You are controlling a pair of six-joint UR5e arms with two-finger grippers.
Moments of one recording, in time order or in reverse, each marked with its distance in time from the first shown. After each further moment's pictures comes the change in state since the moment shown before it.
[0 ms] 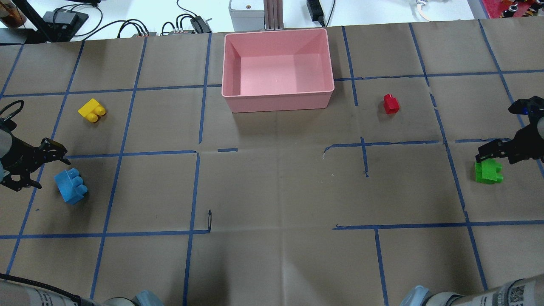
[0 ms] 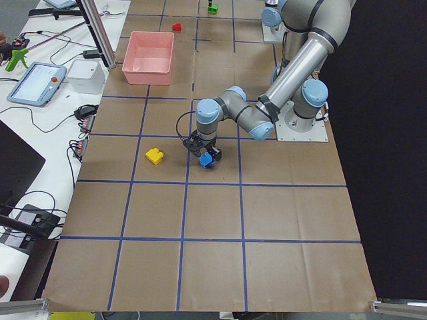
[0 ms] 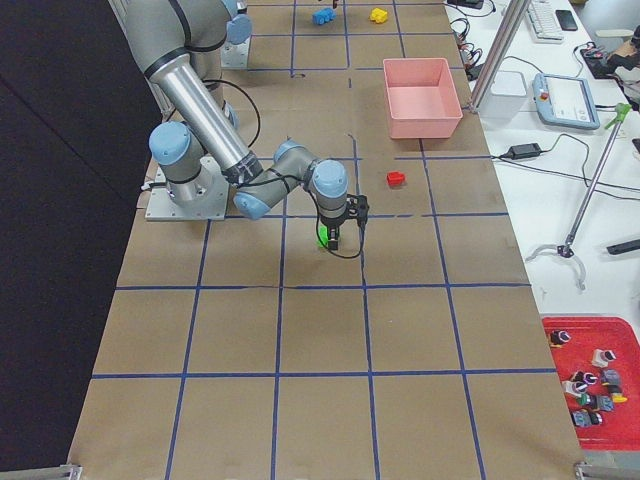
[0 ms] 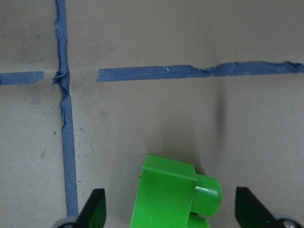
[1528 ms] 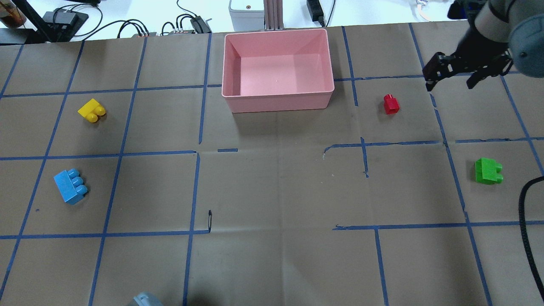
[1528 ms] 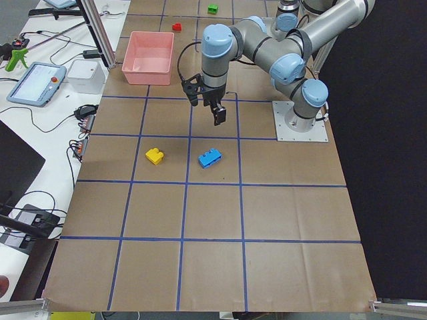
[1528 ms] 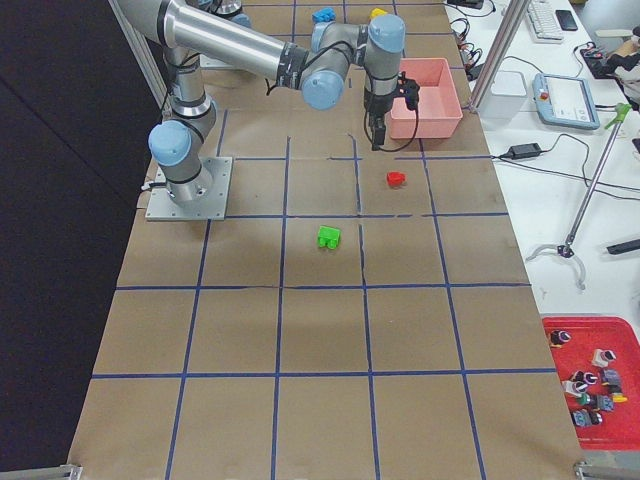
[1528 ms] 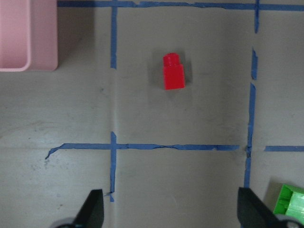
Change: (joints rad) left arm -0.001 0.317 0.353 -0.673 -0.003 0.112; right arm 0.378 -0.103 -0.454 0.528 -0.094 0.327
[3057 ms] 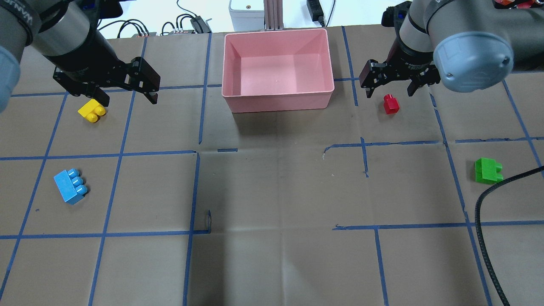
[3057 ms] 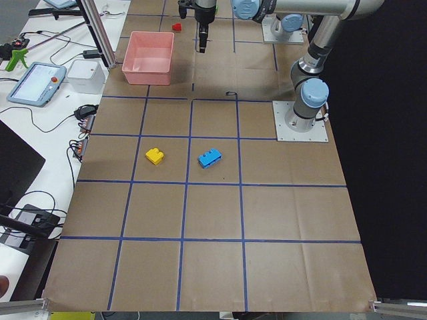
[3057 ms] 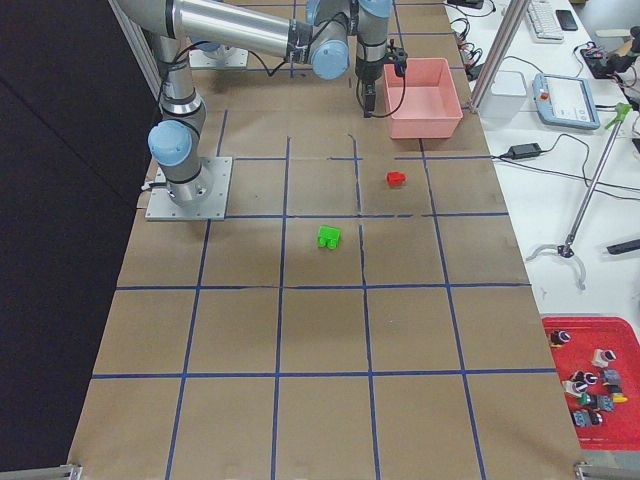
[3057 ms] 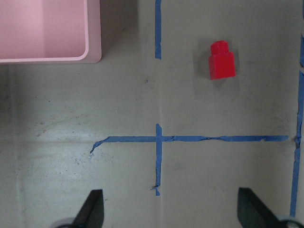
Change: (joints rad) left arm -0.677 0.039 0.064 -0.018 0.003 0.000; right arm 0.326 -0.010 -0.009 -0.007 -0.011 0.346
